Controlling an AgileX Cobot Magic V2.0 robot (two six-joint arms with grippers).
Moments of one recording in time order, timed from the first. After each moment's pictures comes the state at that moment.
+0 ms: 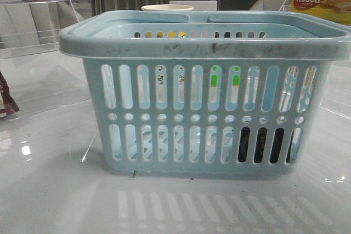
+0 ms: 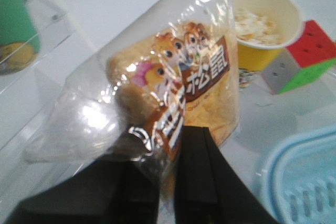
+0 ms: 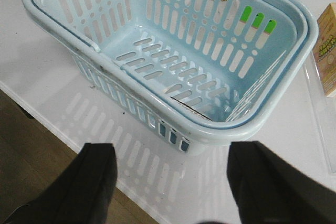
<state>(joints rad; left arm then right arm) -0.15 1.66 -1.74 -0.34 0.82 0.38 0.62 0.72 -0.89 -0.09 0.85 0.06</state>
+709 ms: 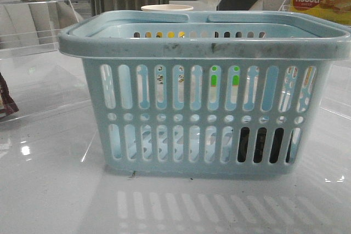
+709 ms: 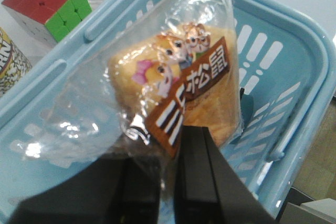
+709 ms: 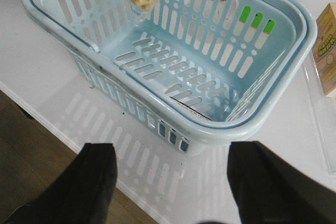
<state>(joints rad) -0.62 1.59 -1.58 -0.34 0.91 0.53 0.62 0.72 -0.89 -0.09 0.85 0.06</state>
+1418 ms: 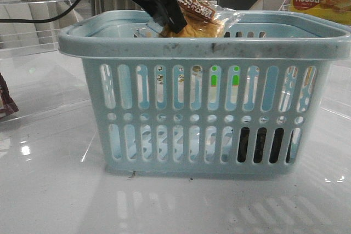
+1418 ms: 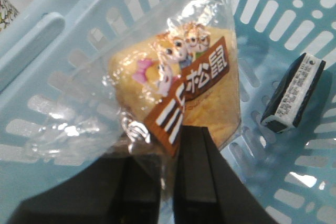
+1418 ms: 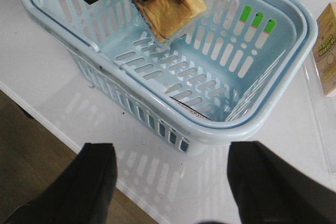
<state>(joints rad) -0.62 1.78 -1.56 -0.24 0.76 0.53 0.62 0.72 -0.89 -0.09 0.85 0.06</state>
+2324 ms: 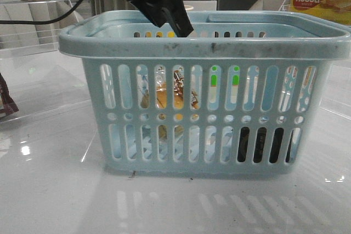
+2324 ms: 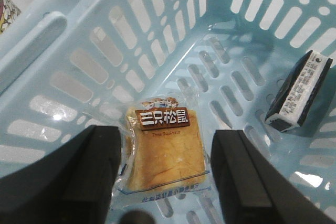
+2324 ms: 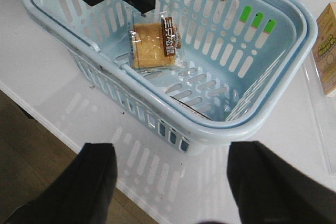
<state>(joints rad) -0.62 1.79 -1.56 -0.24 0.76 0.54 0.62 0.72 -0.89 -0.09 0.85 0.06</state>
